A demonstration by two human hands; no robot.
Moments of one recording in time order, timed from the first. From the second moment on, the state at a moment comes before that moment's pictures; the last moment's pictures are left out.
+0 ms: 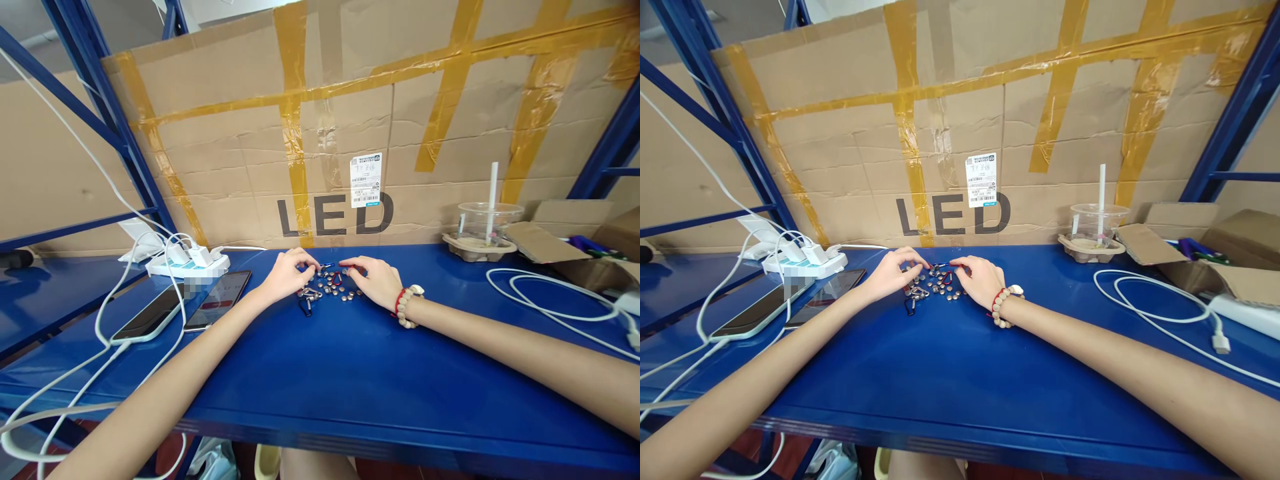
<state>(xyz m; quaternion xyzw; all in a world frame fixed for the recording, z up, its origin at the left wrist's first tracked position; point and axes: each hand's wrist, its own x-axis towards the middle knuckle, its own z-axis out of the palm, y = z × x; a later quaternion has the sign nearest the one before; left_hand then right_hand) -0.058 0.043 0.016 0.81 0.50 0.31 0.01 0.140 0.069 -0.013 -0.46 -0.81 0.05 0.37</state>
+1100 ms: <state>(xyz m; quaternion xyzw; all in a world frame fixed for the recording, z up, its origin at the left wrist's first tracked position) -0.053 0.036 0.019 0.71 0.43 0.42 0.37 0.133 0.057 -0.013 -0.27 -0.88 0.09 0.37</state>
